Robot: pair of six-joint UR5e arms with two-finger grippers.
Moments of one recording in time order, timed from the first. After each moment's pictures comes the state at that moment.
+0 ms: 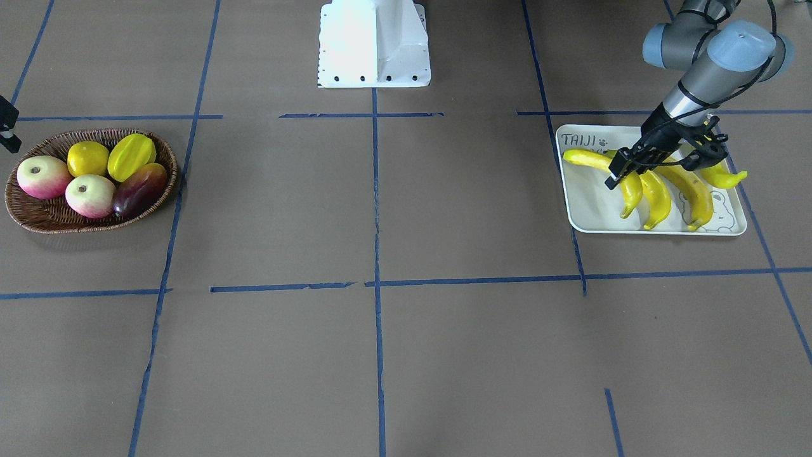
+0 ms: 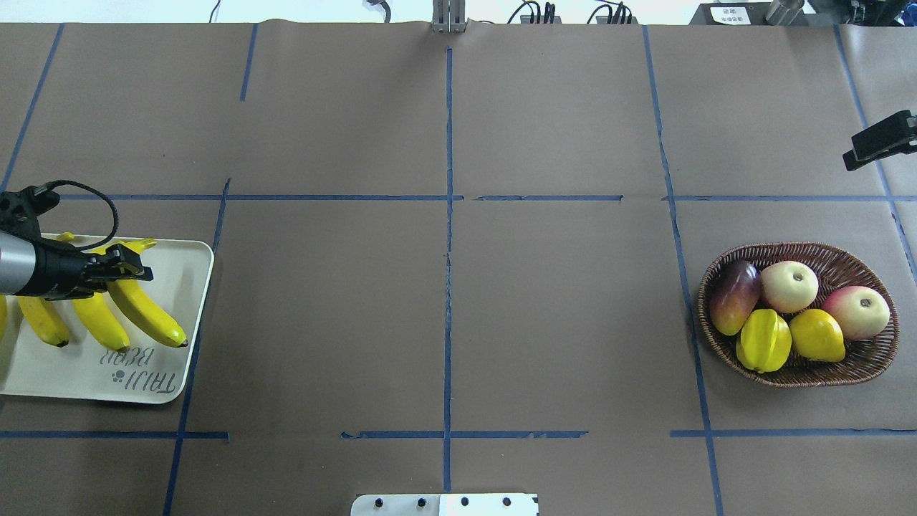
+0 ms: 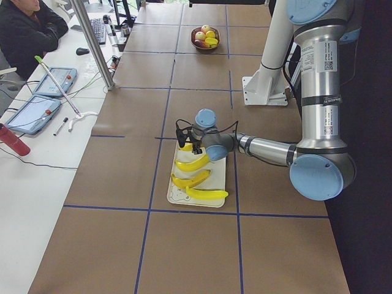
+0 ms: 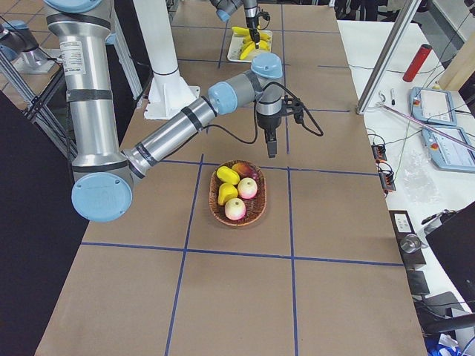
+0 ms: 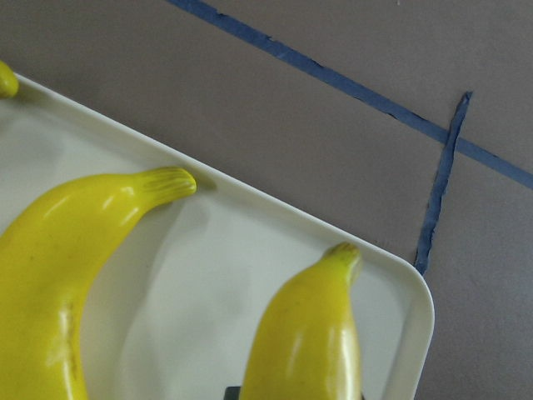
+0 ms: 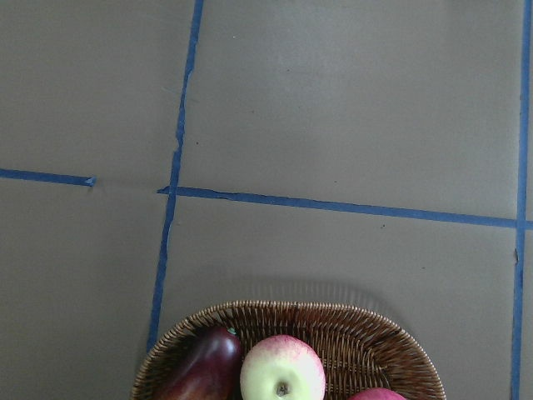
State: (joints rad) left arm -0.79 -1.44 -1.74 -2.47 -2.01 -1.42; right arm 1.23 -1.49 2.15 -1.79 2.21 0.45
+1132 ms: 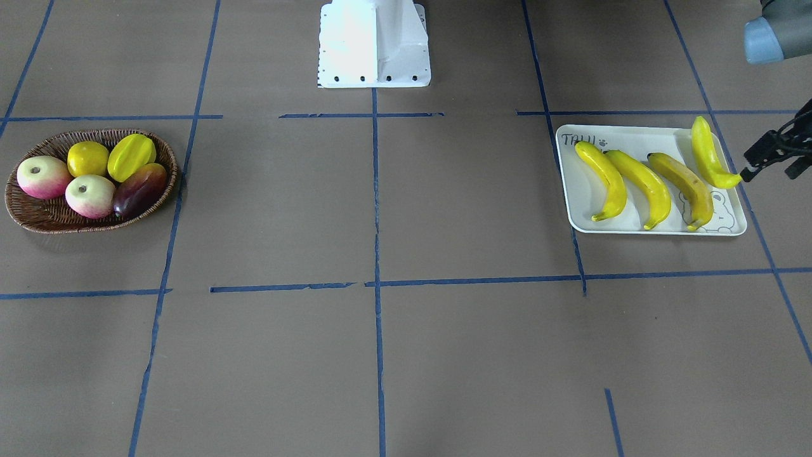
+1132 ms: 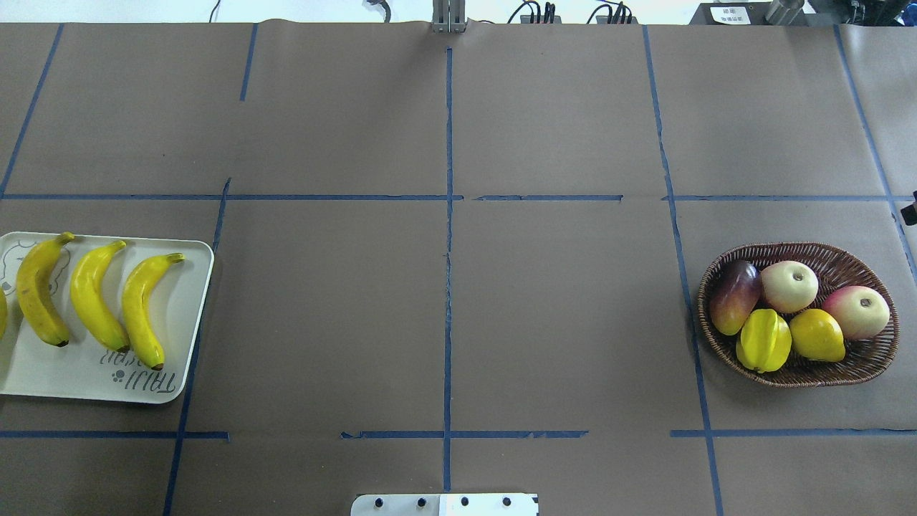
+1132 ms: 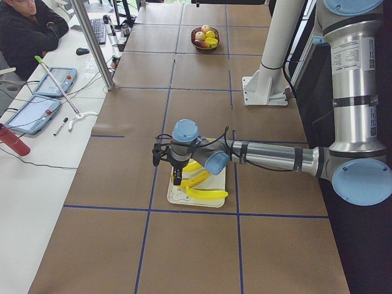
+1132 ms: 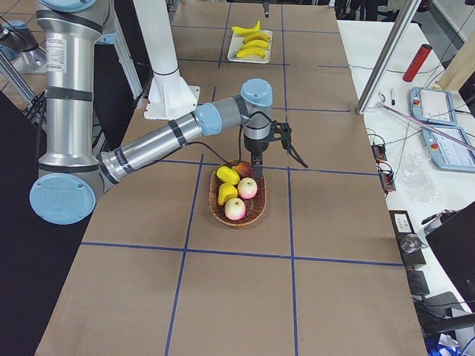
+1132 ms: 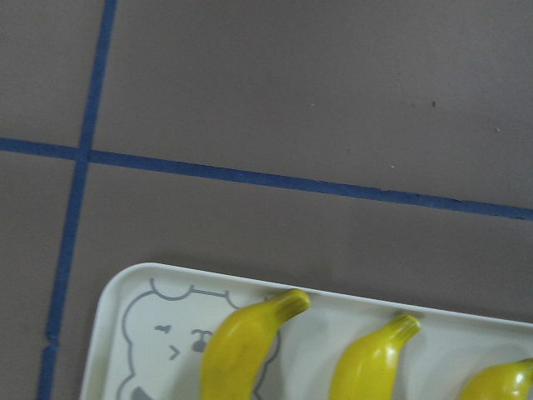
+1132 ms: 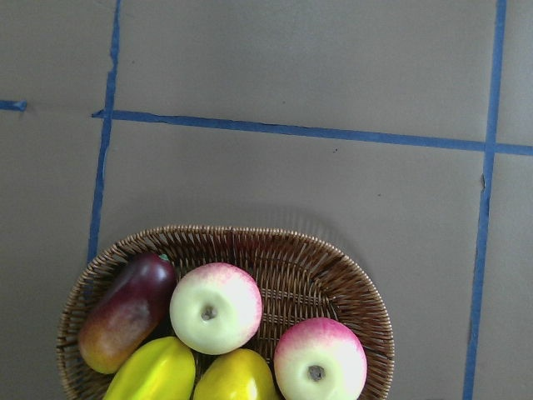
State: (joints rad) left arm -1.31 -1.43 -1.75 -2.01 -2.25 -0.55; right arm 1.32 -1.67 2.12 -1.73 2.32 0.28
